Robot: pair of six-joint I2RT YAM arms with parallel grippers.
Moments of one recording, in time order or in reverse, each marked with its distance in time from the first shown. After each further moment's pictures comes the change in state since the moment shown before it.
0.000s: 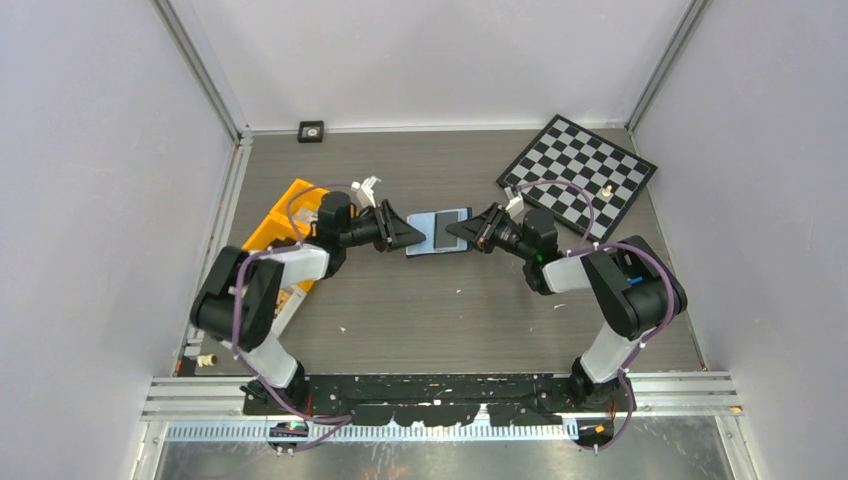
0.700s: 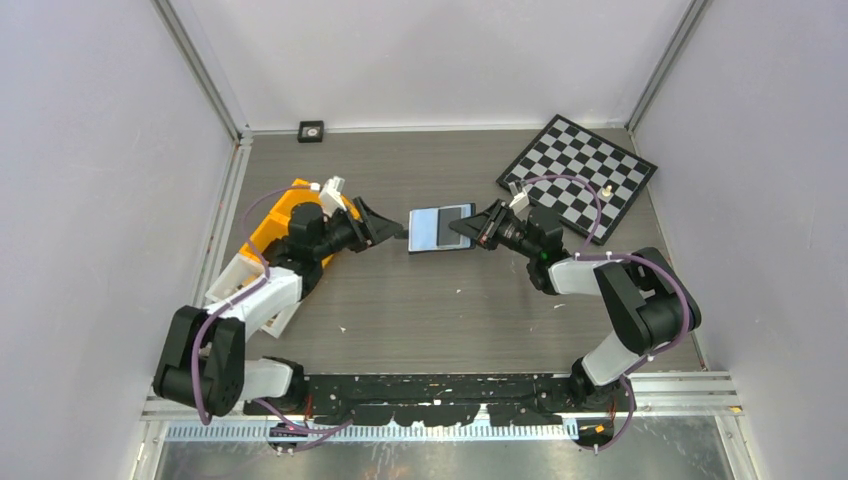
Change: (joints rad) left arm 0.068 -0.411 -0.136 -0.256 -0.319 0.182; right arm 0.000 -0.101 0.000 -0.097 0.015 -0.074
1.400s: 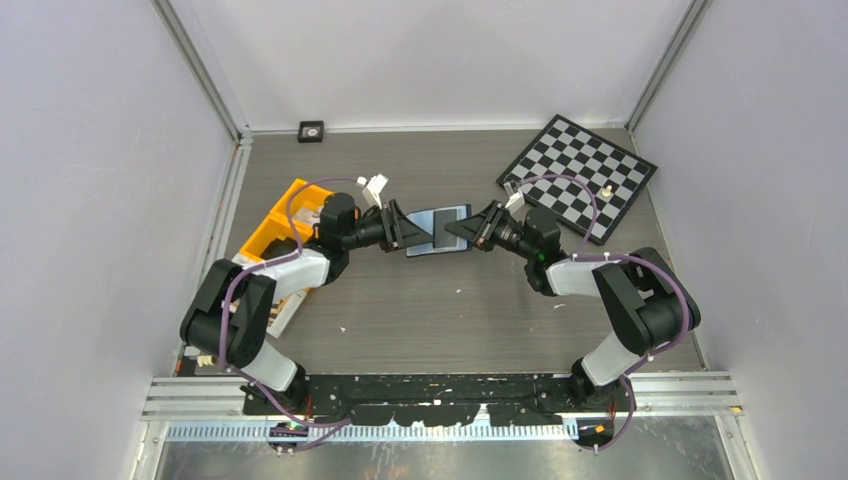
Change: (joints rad) left arm -0.134 0.272 0.116 0.183 0.240 -0.058; right arm 0.021 0.000 0.000 0.023 -0.009 0.002
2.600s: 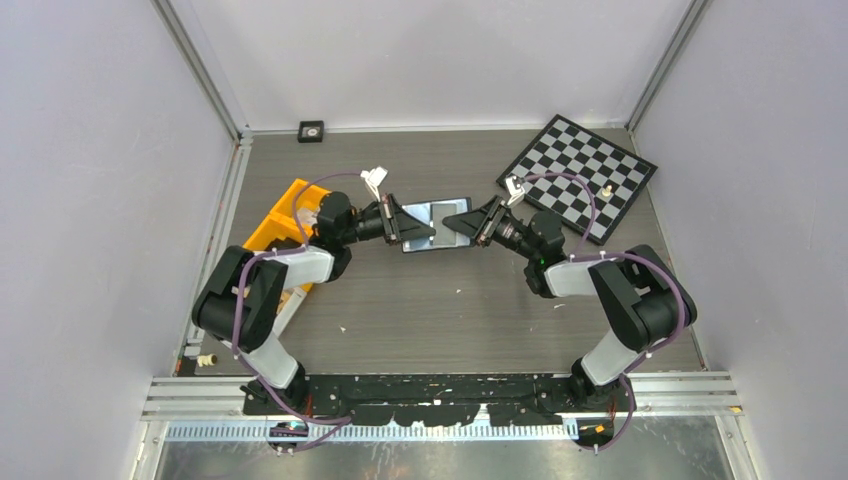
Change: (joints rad) left arm 0.016 0.108 0.019 0.343 0.139 -0.225; right arm 0.017 0.026 -0.012 0.233 -0.033 0.094
